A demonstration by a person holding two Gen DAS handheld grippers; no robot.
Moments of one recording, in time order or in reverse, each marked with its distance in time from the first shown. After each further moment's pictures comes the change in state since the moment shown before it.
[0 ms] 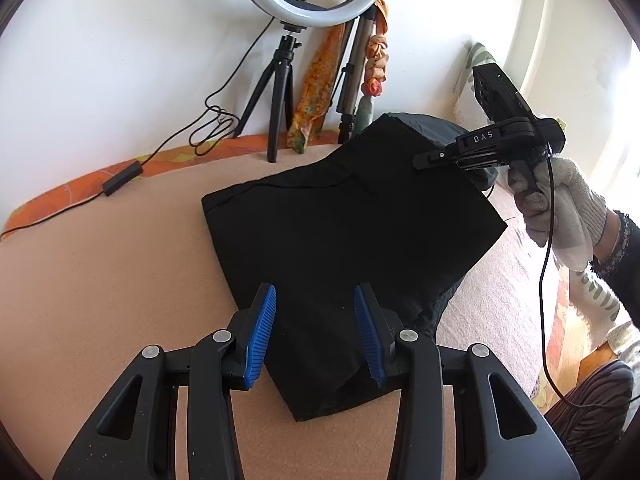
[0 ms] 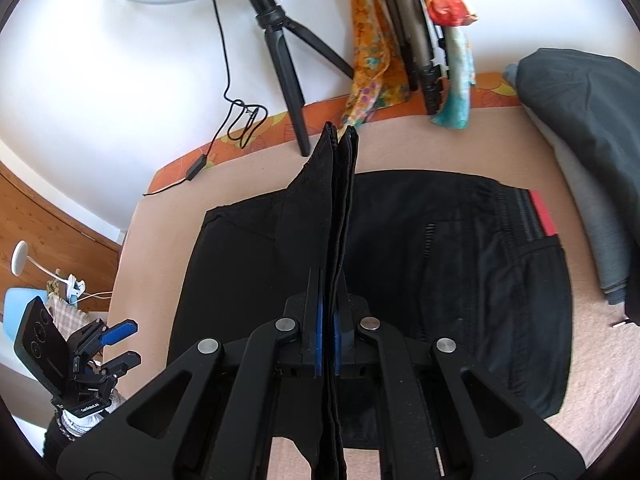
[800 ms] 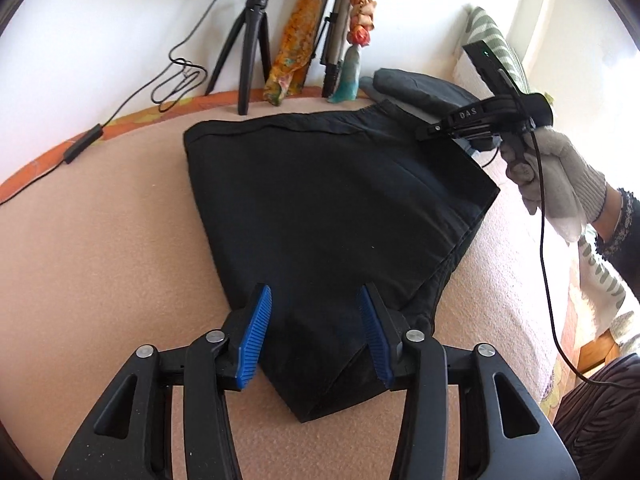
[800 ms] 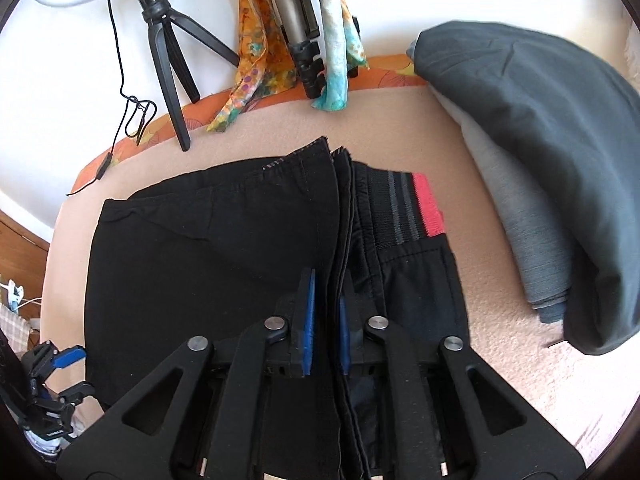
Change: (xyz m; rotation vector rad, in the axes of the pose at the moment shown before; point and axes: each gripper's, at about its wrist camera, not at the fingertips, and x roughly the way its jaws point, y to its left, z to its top) left arm 0.033 -0.021 -0.036 -0.022 0.091 0.018; right arm 0.012 -0.065 0.000 -0.011 -0.010 -0.261
